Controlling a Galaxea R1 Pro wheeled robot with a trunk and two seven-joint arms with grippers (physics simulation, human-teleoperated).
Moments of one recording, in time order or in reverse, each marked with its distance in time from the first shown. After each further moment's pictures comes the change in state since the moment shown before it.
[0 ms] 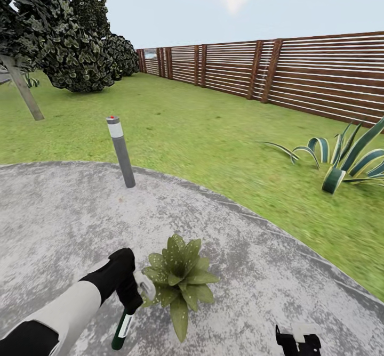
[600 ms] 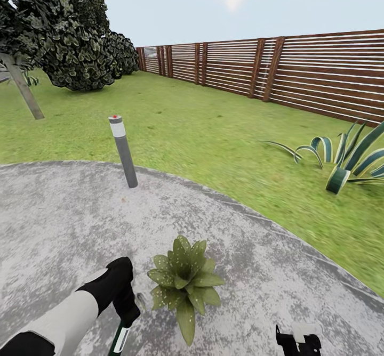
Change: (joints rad) left arm 0.049 0.007 0.002 0.000 -0.003 0.005 0.002; right arm 0.000 0.000 0.000 0.002 0.000 0.000 -0.001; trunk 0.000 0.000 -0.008
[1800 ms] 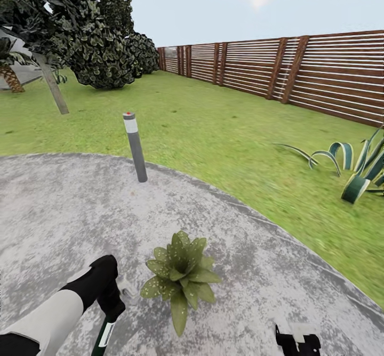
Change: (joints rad) left arm -0.001 0.082 0.065 -0.011 -0.002 -0.006 0.031; right arm 0.000 0.001 0.000 0.000 0.000 -0.001 0.001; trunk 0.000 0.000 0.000
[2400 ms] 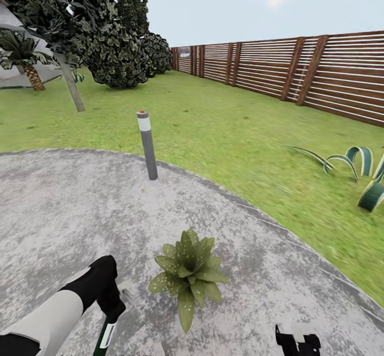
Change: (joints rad) left arm 0.001 -0.002 0.027 0.008 0.000 0.000 0.000; right arm 0.000 0.000 0.000 -0.001 0.000 0.000 0.000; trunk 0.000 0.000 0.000
